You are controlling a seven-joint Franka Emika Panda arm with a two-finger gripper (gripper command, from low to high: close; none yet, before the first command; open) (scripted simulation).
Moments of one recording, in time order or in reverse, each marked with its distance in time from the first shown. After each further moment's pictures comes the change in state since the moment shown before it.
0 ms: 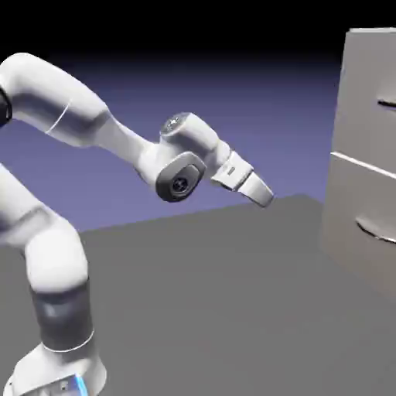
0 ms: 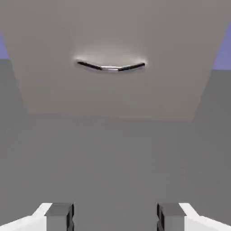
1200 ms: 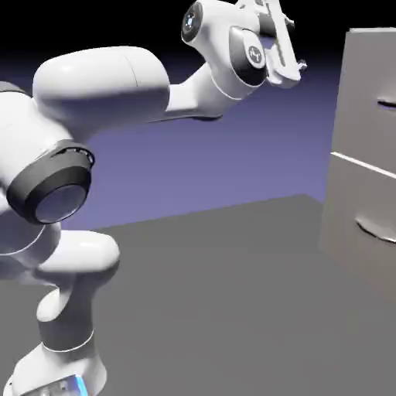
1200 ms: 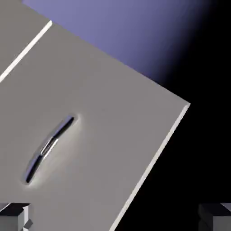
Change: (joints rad) arm 1.168 -0.171 -0.914 0.791 -1.197 -0.124 -1.566
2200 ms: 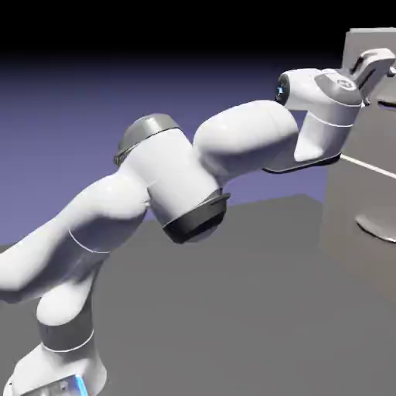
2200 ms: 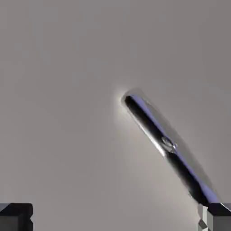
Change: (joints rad) arm 0.974 -0.142 -0.762 0.659 -0.998 -0.103 -1.305
